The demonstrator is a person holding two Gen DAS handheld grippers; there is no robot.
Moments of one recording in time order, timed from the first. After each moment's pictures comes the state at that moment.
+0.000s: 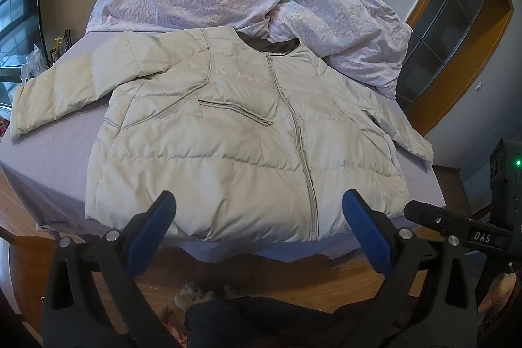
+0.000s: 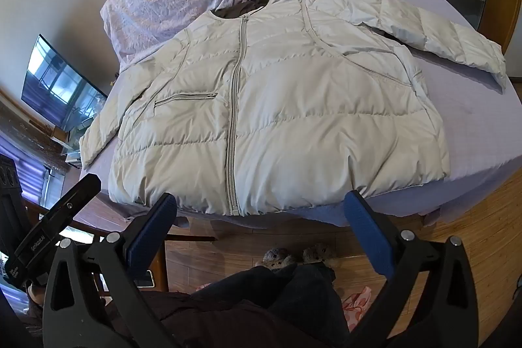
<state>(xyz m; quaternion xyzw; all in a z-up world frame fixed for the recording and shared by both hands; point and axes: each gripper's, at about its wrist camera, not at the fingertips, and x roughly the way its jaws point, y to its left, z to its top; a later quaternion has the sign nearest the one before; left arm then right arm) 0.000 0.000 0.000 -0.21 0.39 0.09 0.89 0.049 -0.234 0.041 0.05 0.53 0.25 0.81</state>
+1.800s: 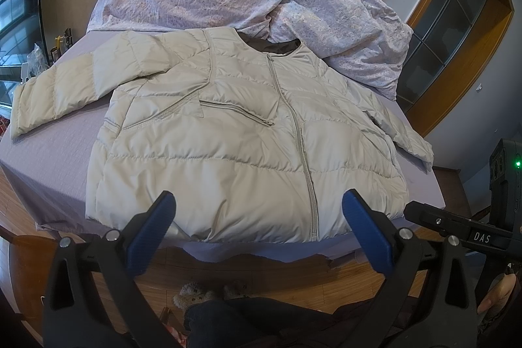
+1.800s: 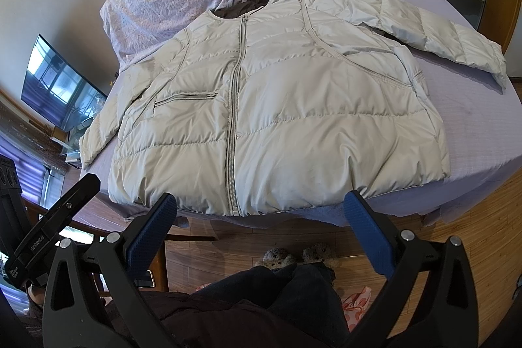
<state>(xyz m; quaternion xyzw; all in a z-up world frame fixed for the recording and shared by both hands) 0.000 0.000 0.000 -0.21 0.39 0.09 0.89 0.050 -0.234 0.041 0.05 0.53 0.25 0.81</state>
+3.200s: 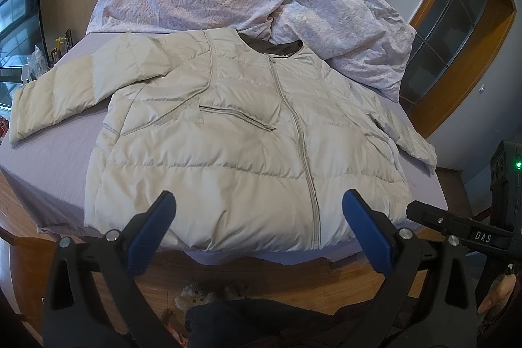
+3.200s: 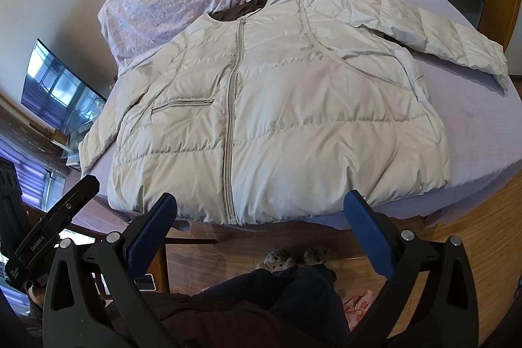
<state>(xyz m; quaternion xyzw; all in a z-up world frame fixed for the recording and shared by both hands) 0.000 0.000 0.000 -0.21 0.39 0.09 0.89 0.060 -0.236 0.042 0.05 0.53 0.25 0.81</state>
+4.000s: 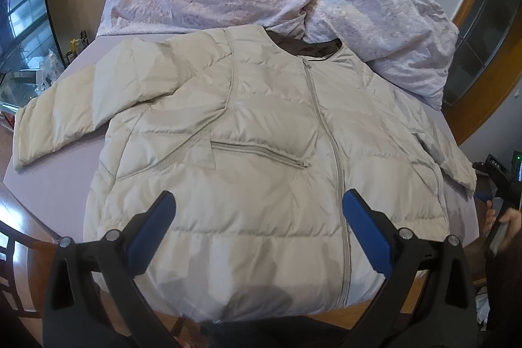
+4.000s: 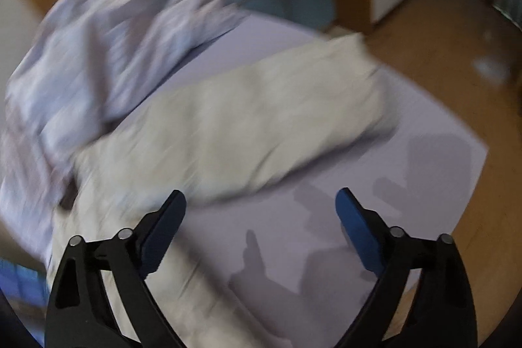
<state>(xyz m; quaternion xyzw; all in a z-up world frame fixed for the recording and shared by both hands) 0.092 0.032 -0.015 -0.20 0.43 0.17 0.87 0.295 -0.497 -0.027 0.25 0.47 -0.09 0.84</state>
